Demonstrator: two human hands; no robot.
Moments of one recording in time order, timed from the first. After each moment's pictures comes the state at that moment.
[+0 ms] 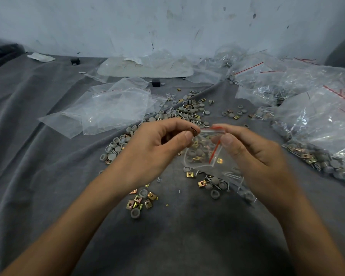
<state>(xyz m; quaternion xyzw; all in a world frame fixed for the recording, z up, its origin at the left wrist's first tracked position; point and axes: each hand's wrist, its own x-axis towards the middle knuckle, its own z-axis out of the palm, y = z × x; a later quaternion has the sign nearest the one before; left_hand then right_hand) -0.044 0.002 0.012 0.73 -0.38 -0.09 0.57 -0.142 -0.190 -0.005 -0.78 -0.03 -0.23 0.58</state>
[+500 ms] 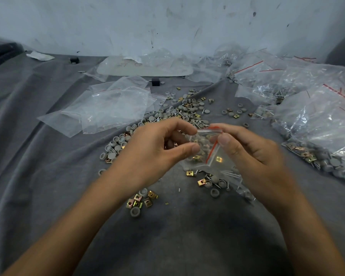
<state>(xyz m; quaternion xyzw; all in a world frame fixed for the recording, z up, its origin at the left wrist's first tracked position) -0.043 0.001 0.005 0.78 -0.37 -0.05 0.50 -0.145 -0.189 -0.005 -0.78 -0.03 -0.22 0.59</state>
